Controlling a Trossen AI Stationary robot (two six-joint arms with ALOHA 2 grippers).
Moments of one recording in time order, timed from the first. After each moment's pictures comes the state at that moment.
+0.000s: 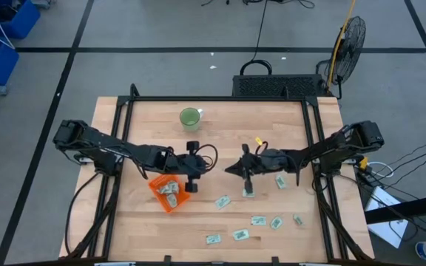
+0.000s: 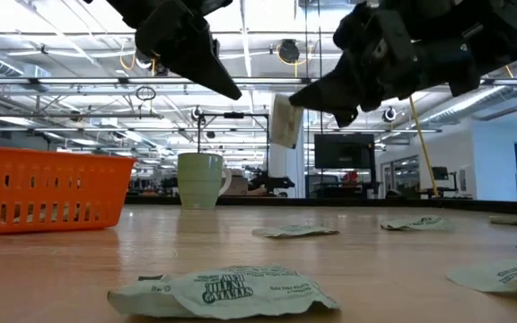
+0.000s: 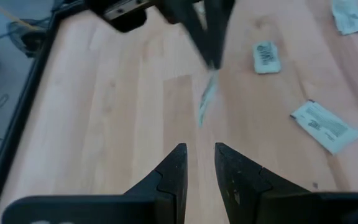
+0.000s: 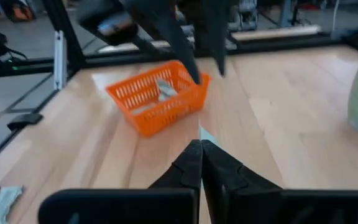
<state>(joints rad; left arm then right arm) -0.19 1.52 1.01 -0.22 -0.30 0.13 0.11 1.52 0.52 0.75 0.05 0.14</state>
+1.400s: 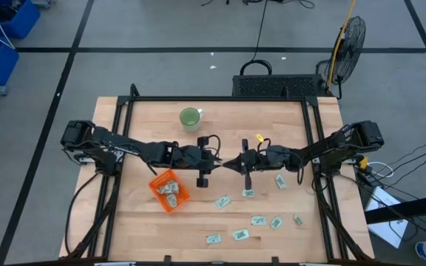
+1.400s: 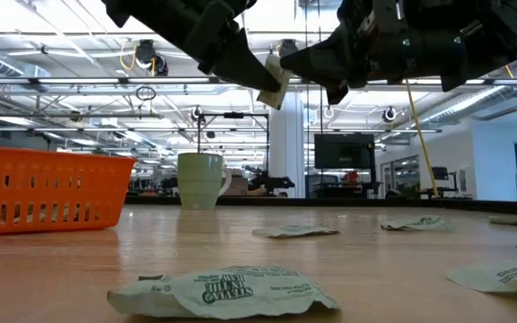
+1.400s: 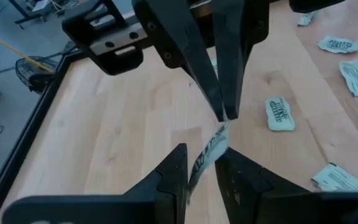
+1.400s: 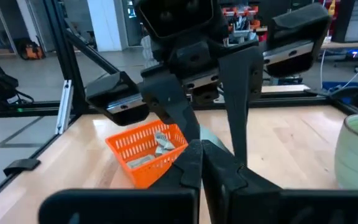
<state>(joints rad) -0.11 1.60 1.01 0.06 -0.21 0.20 0.09 1.52 0.52 0.95 0.05 0.07</state>
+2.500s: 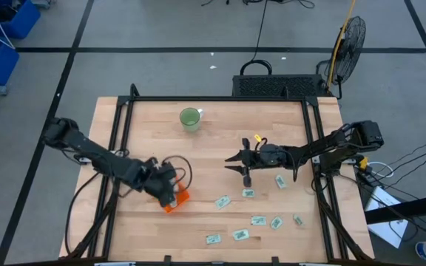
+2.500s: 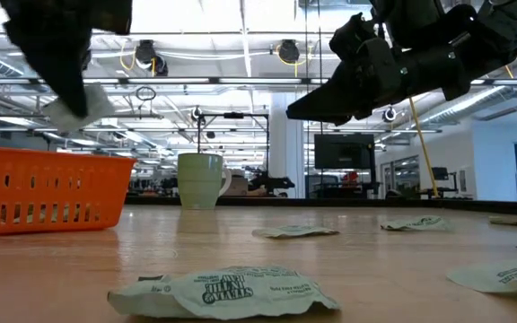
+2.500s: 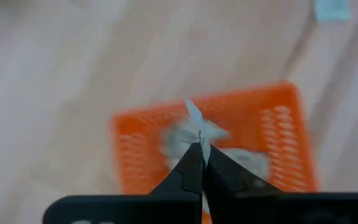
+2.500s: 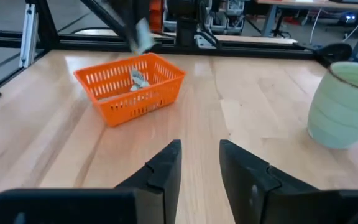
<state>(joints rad) -0.45 1.40 1.01 -0.91 -0.28 -0.91 0.05 1.52 0.52 0.73 0.05 -0.02</state>
